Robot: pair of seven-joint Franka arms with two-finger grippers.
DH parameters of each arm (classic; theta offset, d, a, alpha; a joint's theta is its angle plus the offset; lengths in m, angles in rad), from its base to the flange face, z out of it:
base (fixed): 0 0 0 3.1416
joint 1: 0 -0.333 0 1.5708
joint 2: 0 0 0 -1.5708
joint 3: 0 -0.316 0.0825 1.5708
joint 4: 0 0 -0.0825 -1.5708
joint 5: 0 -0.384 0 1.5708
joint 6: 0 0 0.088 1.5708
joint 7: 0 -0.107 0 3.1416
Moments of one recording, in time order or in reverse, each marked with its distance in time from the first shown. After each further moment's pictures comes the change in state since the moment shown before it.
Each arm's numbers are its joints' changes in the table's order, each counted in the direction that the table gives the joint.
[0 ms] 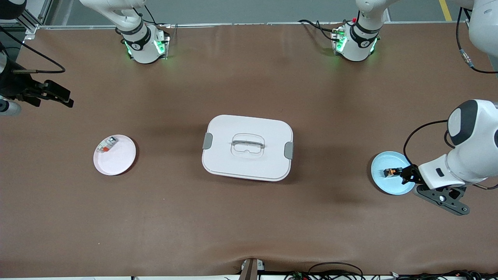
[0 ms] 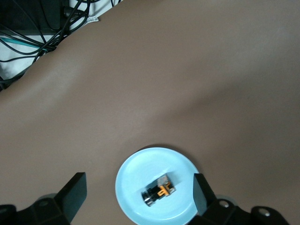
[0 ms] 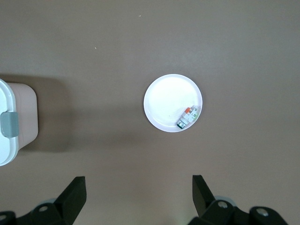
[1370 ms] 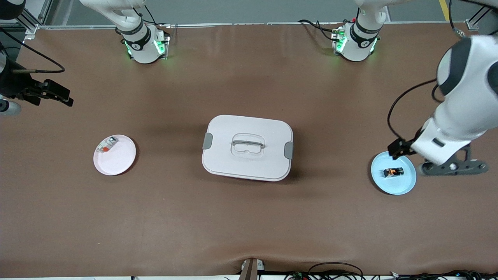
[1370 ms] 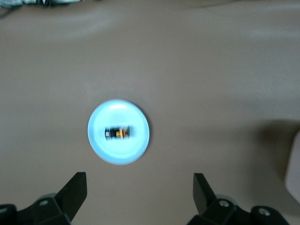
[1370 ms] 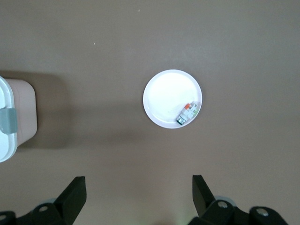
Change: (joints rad) left arm 0.396 -0.328 -0.404 -0.027 0.292 0.298 0.464; right arm 0.001 0.000 -0.002 -0.001 0.000 0.027 0.000
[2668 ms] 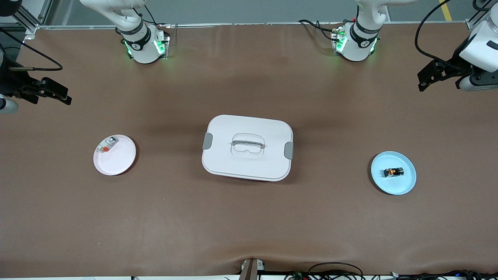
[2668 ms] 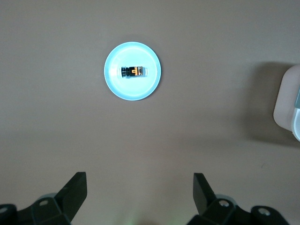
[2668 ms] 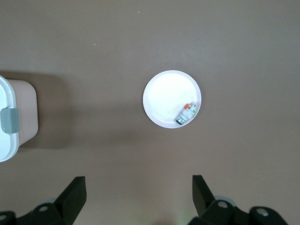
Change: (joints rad) left arm 0.089 -0.465 -0.224 0.368 0.163 0.094 -0.135; right arm 0.000 0.000 0.002 -0.017 0.000 0.004 0.000
